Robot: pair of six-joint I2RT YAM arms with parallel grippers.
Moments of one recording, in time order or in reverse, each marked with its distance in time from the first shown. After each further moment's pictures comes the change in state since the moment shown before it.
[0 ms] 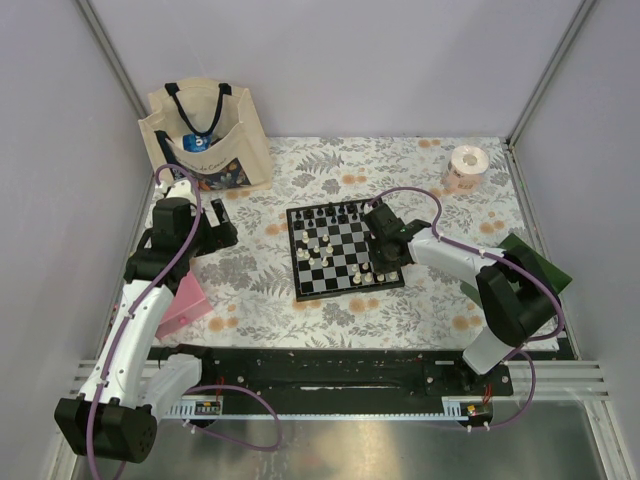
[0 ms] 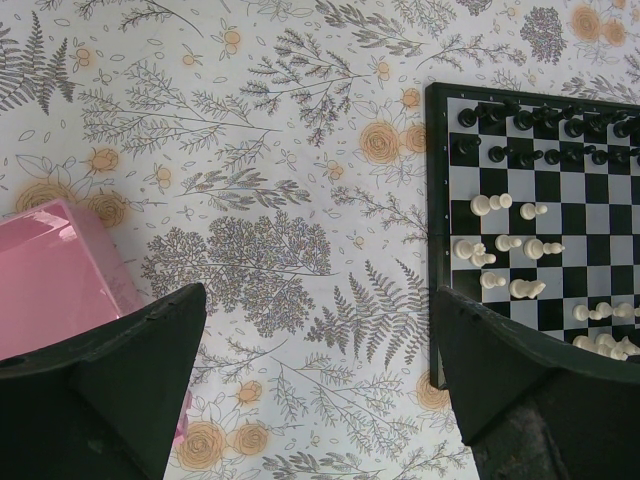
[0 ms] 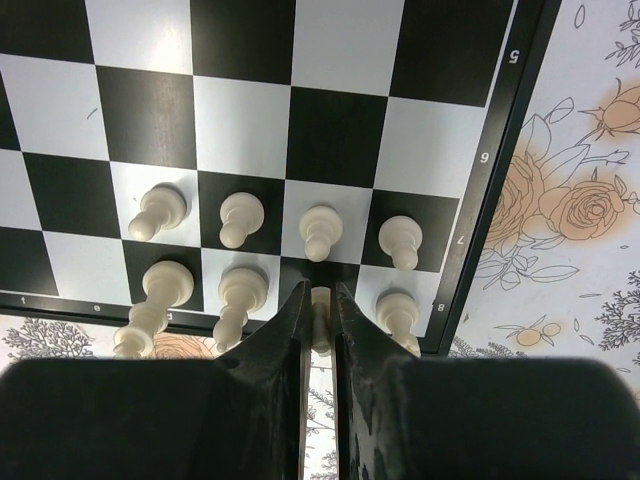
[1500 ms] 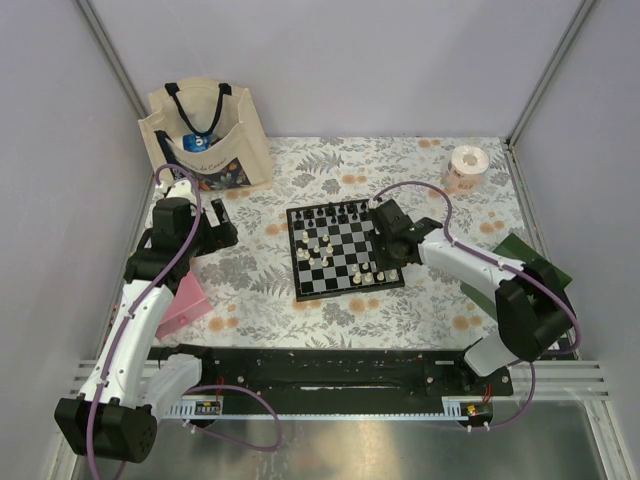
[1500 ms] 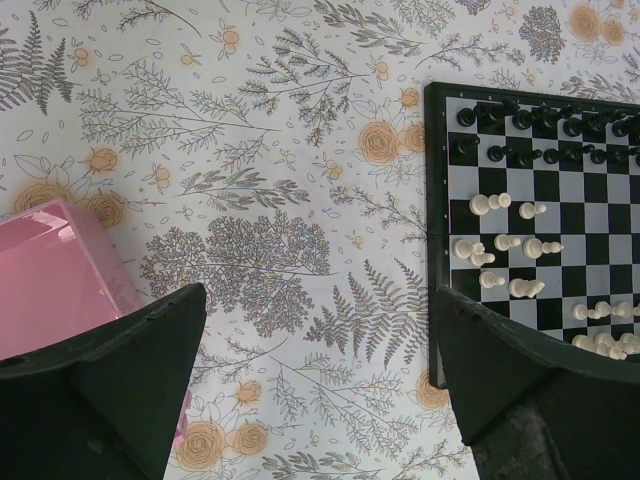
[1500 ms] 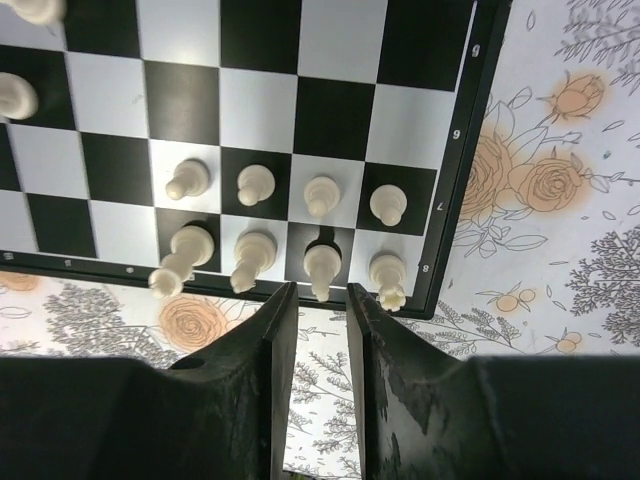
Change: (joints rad) left arm 0.000 0.000 0.000 0.000 0.003 0.000; right arm 0.000 -0.087 0.006 -0.048 0.010 0.006
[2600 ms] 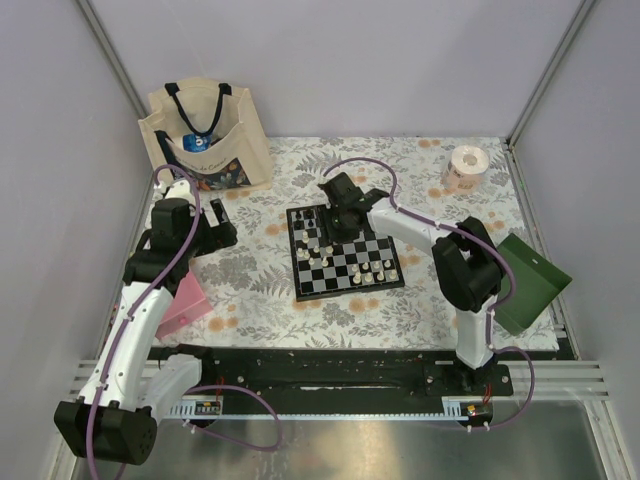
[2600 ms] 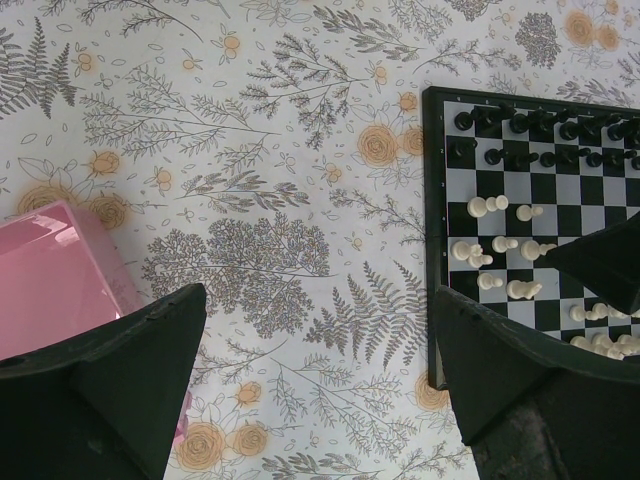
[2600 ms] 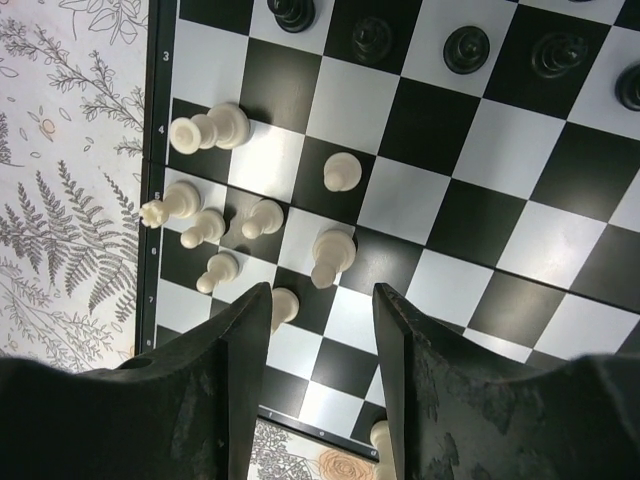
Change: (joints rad) left arm 0.000 -0.012 0.000 0.000 -0.005 0.000; right arm 0.077 0.411 0.476 0.049 -0.163 0.010
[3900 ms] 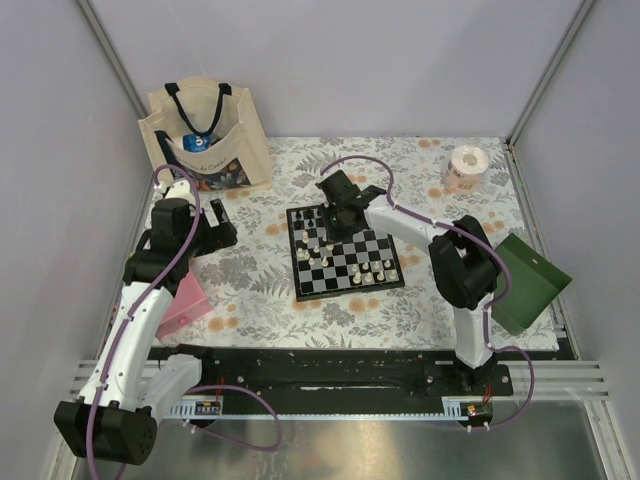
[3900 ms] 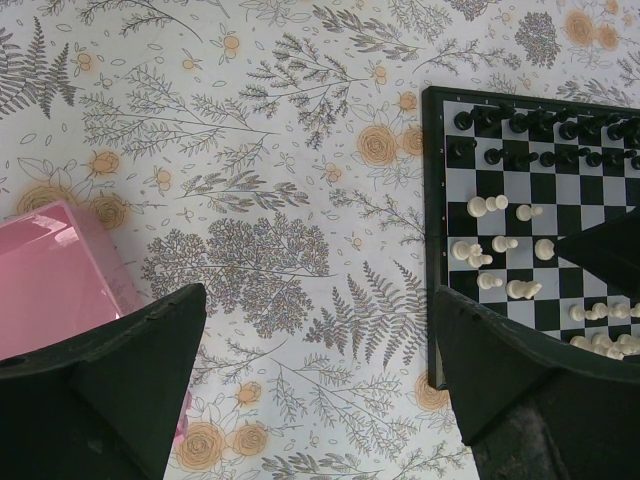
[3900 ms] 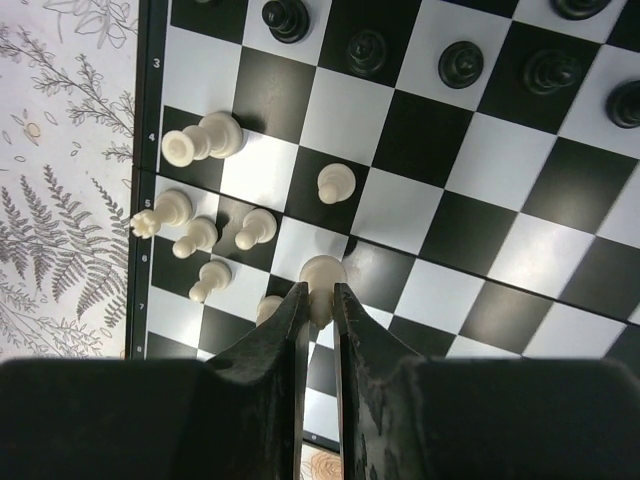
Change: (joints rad) left arm 0.000 0.000 0.000 0.000 0.000 0.000; right arm 0.001 0.064 0.069 -0.045 0.014 -0.023
